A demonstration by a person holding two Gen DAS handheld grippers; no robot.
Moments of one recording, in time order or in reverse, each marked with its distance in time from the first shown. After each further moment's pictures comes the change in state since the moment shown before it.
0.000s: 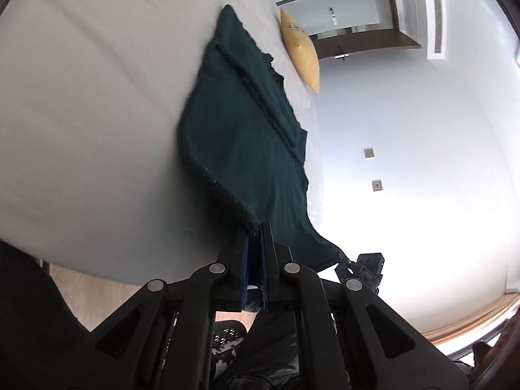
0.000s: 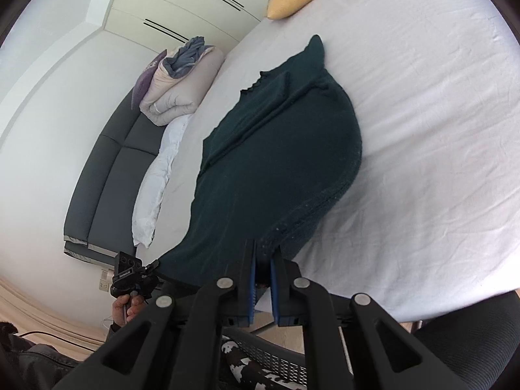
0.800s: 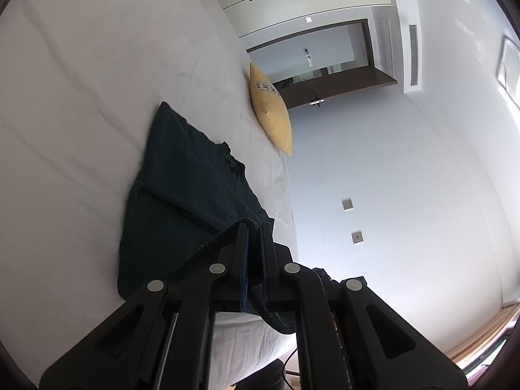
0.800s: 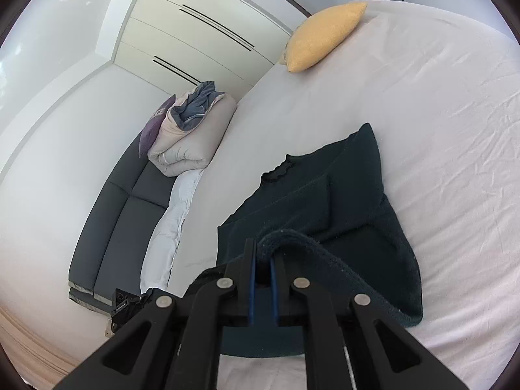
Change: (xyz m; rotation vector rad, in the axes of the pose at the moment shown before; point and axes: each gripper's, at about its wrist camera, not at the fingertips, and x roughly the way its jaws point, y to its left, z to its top) left arm 0.031 -0.066 0.193 0.032 -0.201 -0.091; right arm 0.069 0.030 0.174 0.003 -0.171 0.003
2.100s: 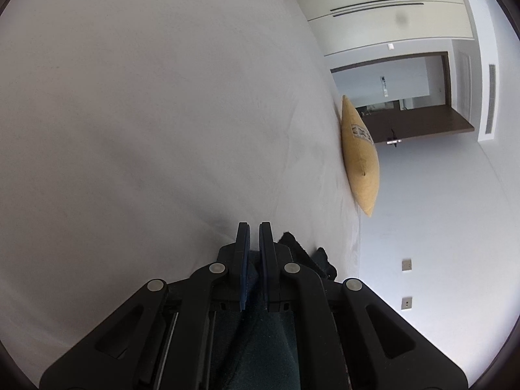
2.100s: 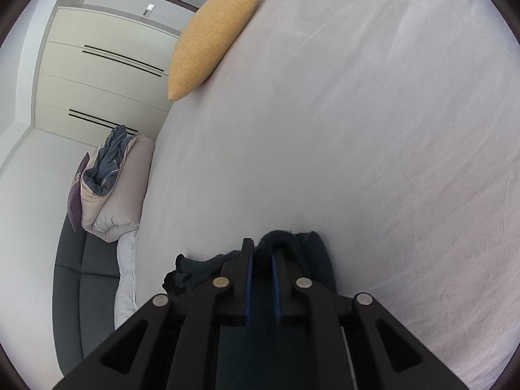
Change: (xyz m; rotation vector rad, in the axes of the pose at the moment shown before) left arm 0.219 0.147 0.194 -0.200 -0.080 0.290; right arm 0.160 -0.134 0.115 0.333 -0.056 -0.164
